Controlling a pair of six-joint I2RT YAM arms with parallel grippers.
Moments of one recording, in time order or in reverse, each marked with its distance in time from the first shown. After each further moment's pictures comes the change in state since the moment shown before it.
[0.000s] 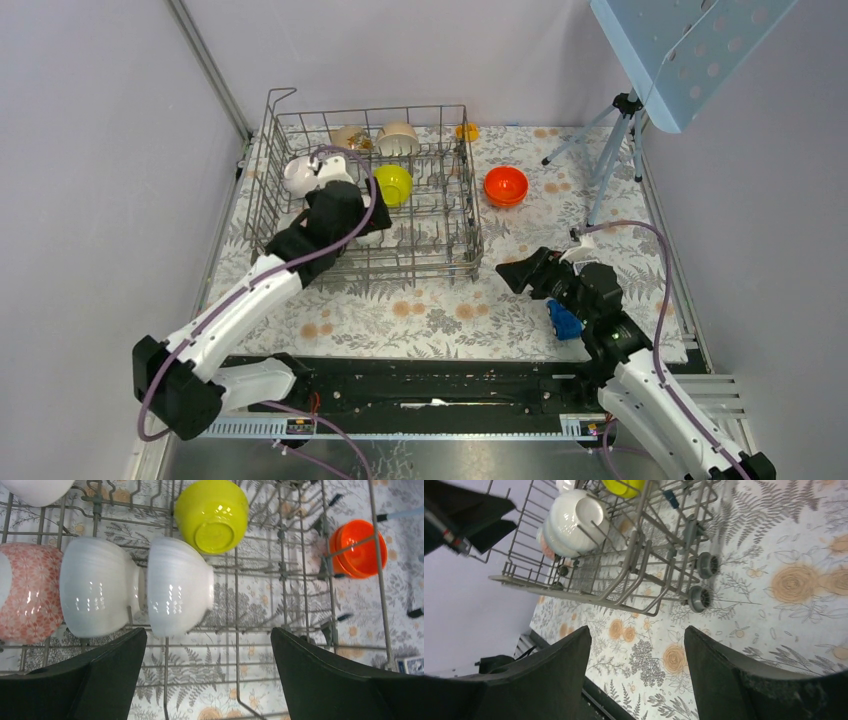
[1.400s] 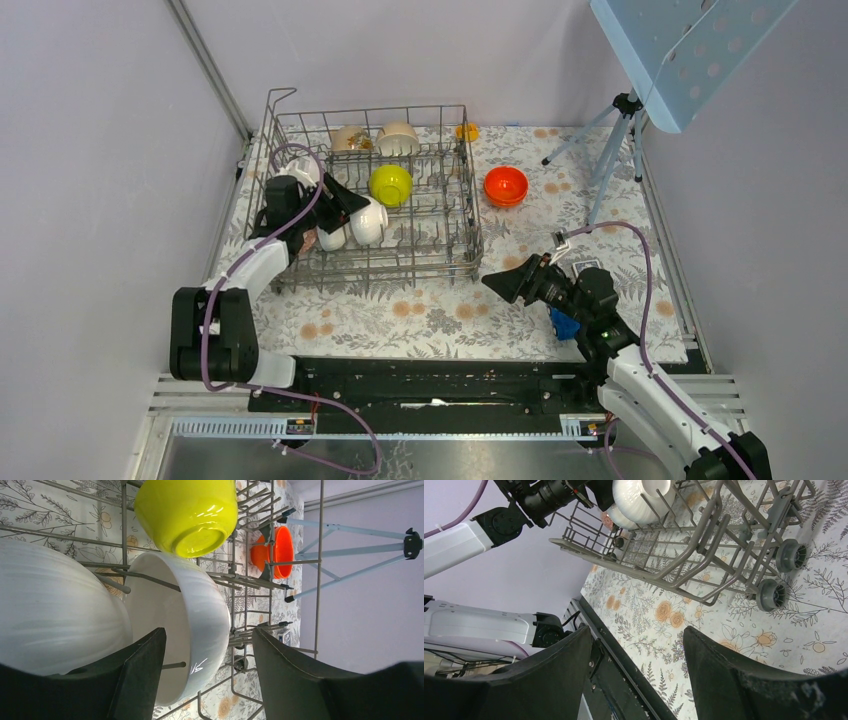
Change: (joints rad) left arm 0.598 0.276 -0.211 0.548 0.966 -0.220; right arm 0.000 0.087 -0.100 0.322 -0.287 0.100
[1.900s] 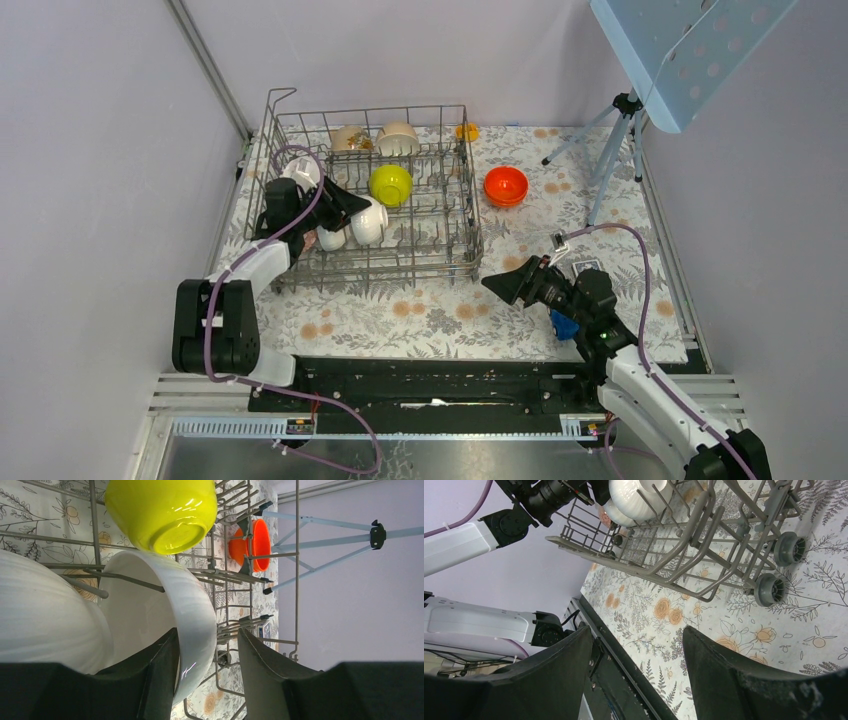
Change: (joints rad) left arm 0.015 0.037 -0.043 0.146 0.111 -0.079; right arm 0.000 0.010 -0.024 0.029 -0.002 0.011
